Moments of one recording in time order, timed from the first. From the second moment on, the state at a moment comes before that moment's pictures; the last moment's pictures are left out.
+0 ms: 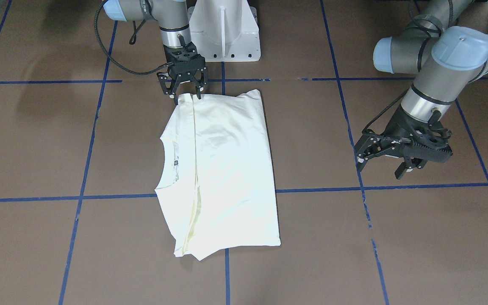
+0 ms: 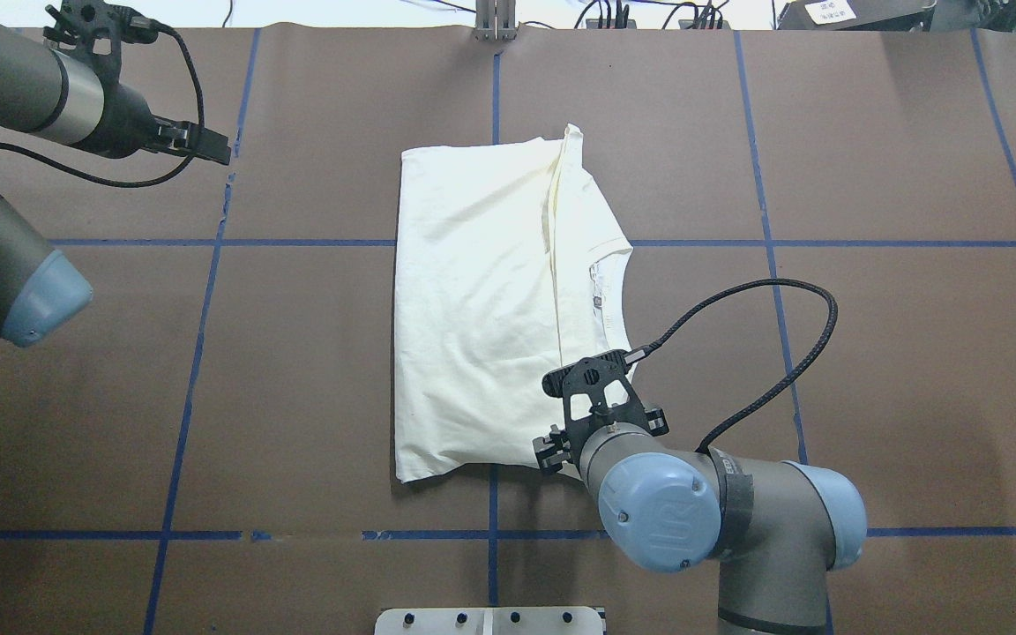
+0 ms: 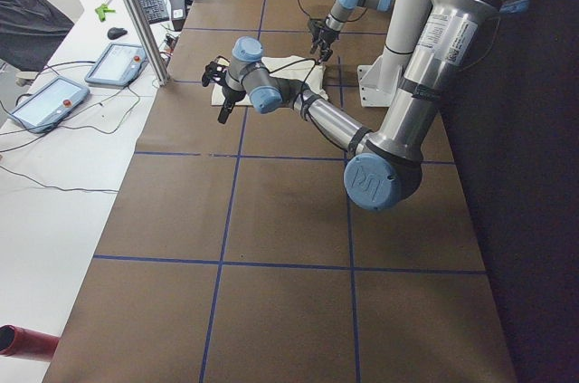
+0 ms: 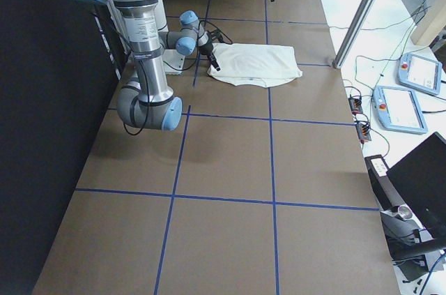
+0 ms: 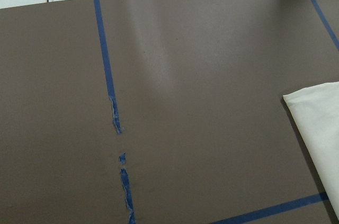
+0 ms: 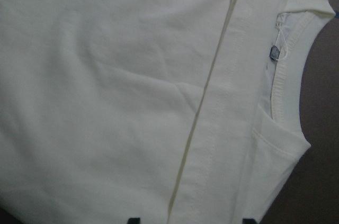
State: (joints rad) left arm -0.96 -1.95 -1.70 -2.01 -1.98 -0.78; right arm 0.16 -1.16 1.93 -1.49 1.28 1.03
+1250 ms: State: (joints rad) left arm -0.94 -1.95 -1.69 -2.01 -1.98 -0.78; right arm 0.14 -1.17 1.94 -1.49 1.25 0.99
